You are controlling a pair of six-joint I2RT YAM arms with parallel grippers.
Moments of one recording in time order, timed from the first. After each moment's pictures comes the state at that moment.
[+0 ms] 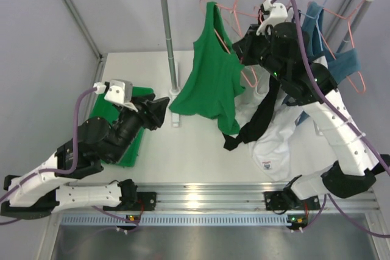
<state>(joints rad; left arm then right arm) -1.29 0.78 1.27 -0.43 -0.83 -0.21 0.67 1.39 1.88 -0.66 0.20 0.33</state>
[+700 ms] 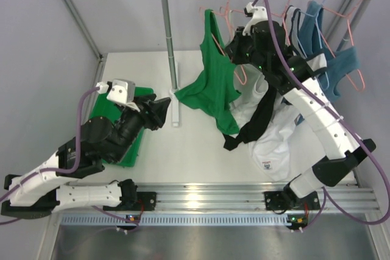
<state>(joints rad) -1.29 0.79 1.27 -0.44 -0.83 -0.21 0.61 1.52 1.88 -0.62 0.15 0.33</state>
